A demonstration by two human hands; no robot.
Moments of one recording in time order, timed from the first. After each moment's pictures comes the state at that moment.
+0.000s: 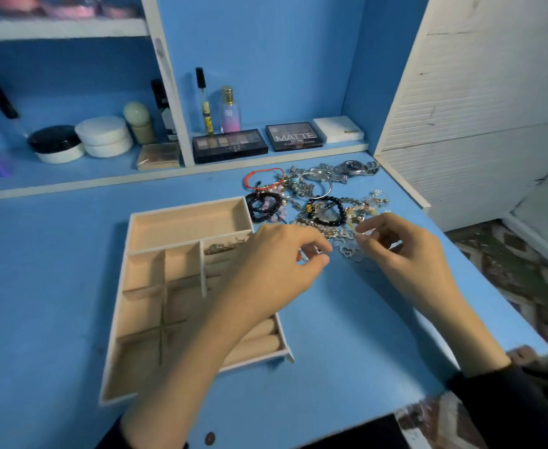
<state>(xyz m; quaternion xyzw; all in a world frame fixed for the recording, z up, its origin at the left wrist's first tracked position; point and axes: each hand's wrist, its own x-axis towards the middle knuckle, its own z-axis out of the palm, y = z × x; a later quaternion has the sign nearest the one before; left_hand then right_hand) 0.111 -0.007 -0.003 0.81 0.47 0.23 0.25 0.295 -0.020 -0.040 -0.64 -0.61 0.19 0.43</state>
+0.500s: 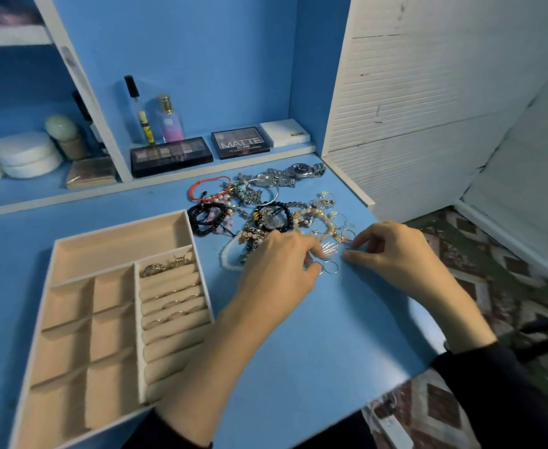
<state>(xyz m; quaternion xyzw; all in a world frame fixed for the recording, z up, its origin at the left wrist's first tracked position) 0.185 0.008 -0.032 0.84 0.46 0.20 0.20 0.360 -0.022 -0.036 -0.75 -0.59 0.14 0.25</state>
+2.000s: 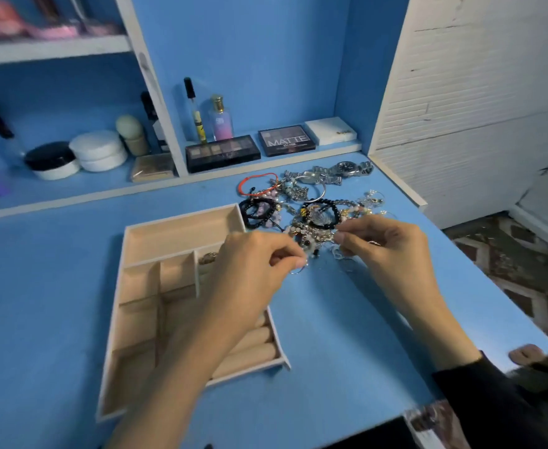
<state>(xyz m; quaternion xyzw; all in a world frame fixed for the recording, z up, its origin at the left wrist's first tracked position) 0.107 -0.004 -0.008 0.78 0.50 0.29 0.23 0.284 -0.016 -0.038 -0.61 -0.52 0.27 0.53</state>
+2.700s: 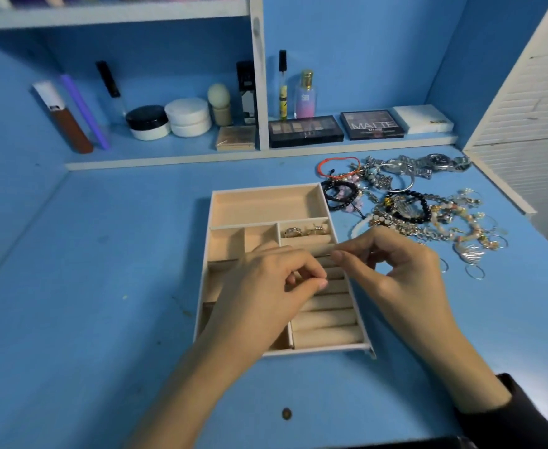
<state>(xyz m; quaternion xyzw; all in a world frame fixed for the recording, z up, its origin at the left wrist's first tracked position) 0.033 -0.044 -0.024 0.75 0.54 0.33 0.18 0.197 -0.027 -0.046 -0.49 -0.66 0.26 0.50</state>
